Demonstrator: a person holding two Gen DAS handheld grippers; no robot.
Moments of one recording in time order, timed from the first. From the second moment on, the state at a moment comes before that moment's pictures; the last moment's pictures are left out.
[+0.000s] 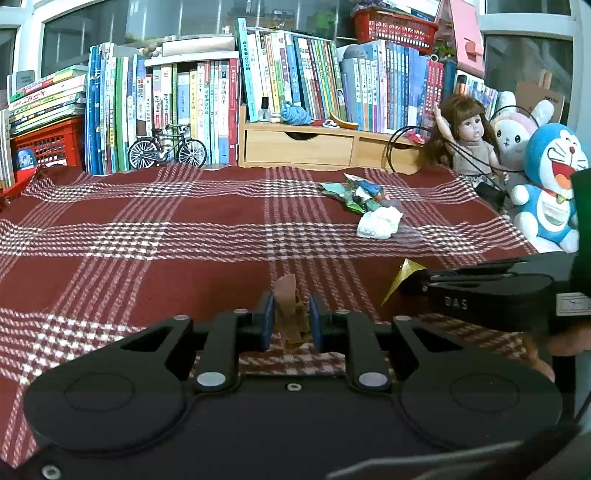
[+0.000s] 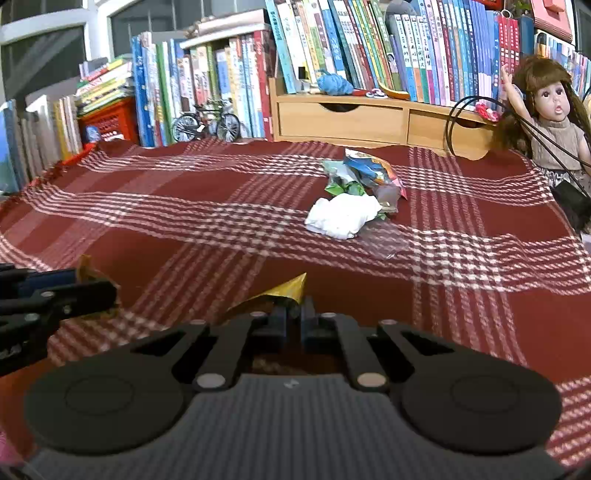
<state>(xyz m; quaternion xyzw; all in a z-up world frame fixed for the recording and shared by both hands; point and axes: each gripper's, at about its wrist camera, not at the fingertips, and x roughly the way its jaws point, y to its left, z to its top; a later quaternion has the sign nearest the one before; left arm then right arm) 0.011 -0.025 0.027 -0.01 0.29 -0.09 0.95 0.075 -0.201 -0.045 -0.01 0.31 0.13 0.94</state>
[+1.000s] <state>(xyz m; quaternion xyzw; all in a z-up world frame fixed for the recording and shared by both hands) -0.187 -0.009 -0.034 0.00 0.43 -0.22 0.88 -0.127 -0.185 -0.096 -0.03 0.43 0.32 0.84</state>
